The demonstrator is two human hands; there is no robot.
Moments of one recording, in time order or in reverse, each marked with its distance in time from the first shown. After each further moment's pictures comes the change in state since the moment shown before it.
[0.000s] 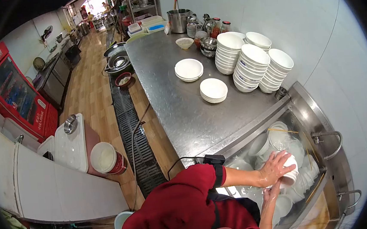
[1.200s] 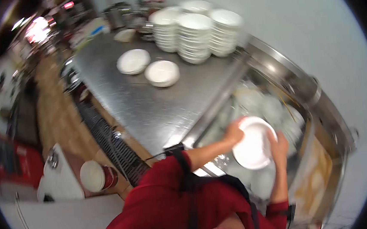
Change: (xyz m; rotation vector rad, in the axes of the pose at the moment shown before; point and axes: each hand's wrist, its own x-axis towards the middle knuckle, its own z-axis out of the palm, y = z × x) left_hand -0.018 -0.059 0.037 -0.790 -0.060 -0.888; right_hand -0.027 -0.107 0.054 -1.503 0.263 -0.573
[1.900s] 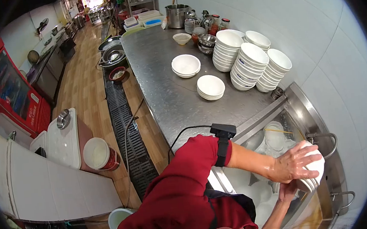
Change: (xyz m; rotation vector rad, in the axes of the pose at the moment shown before) left_hand -0.041 0.180 -0.012 0.489 -0.019 1.509; right_hand -0.018 0.014 0.008 1.654 -0.248 0.225
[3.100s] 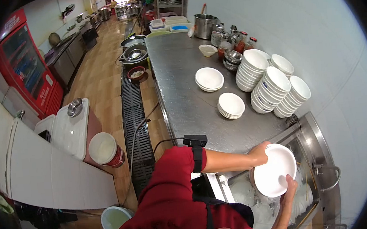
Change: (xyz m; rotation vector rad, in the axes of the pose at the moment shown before) left_hand -0.102 -0.069 -0.082 -0.480 0.044 -1.589; right_hand 0.052 0.027 0.096 -0.725 -0.119 0.062
